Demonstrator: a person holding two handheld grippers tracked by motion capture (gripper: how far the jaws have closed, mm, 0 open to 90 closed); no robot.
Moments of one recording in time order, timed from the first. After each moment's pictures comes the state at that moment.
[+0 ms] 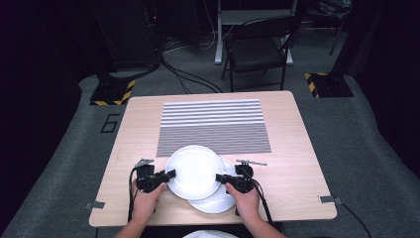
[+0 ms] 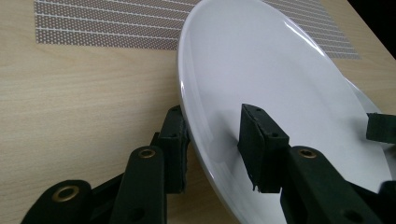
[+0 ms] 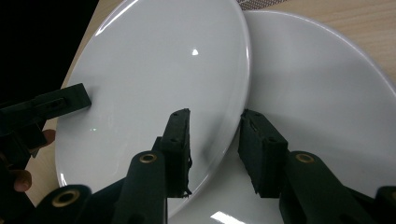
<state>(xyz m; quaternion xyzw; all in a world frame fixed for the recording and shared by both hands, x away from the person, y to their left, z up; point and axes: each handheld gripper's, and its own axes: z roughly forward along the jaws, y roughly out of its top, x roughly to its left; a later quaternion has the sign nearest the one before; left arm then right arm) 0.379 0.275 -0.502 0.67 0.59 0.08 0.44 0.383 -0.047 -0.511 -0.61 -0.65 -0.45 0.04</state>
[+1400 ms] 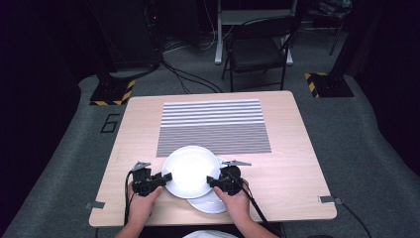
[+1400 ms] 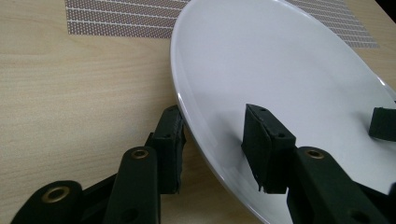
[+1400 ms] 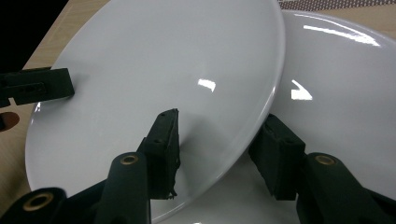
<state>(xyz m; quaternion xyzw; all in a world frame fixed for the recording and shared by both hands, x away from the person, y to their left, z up) 0.368 0.282 -0.503 0.68 0.59 0.10 0.43 0.377 -0.012 -0.506 -0.57 -0.71 -0.42 -0.04</state>
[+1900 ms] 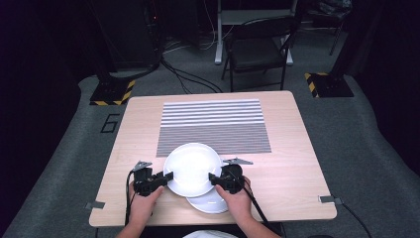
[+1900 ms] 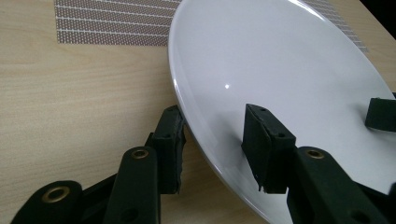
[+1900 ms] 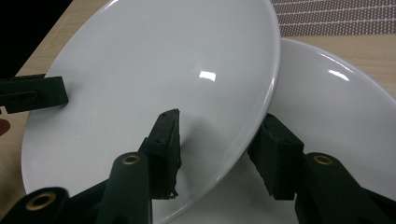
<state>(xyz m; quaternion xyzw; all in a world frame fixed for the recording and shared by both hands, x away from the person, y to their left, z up) 0.367 0.277 -0.499 0.67 0.59 0.10 0.44 0.378 -0.015 -0.498 -0.56 -0.71 -0.42 -0.07</state>
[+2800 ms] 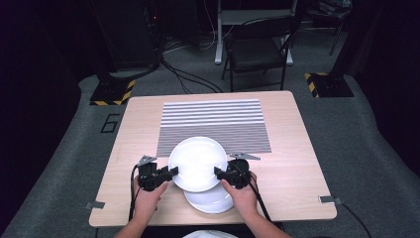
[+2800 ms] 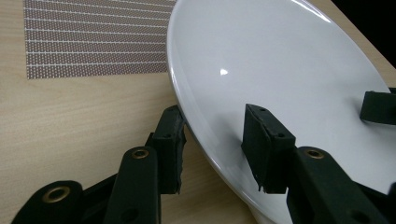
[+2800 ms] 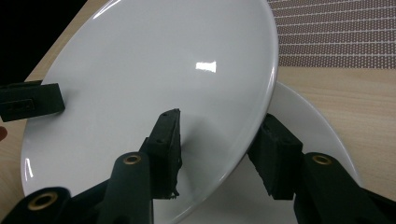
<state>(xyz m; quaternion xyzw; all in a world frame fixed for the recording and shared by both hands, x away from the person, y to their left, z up) 0.376 0.261 -0.482 0.68 0.57 0.11 0.45 0.384 -0.032 -0.480 -0.56 -0.70 -0.43 -0.08</state>
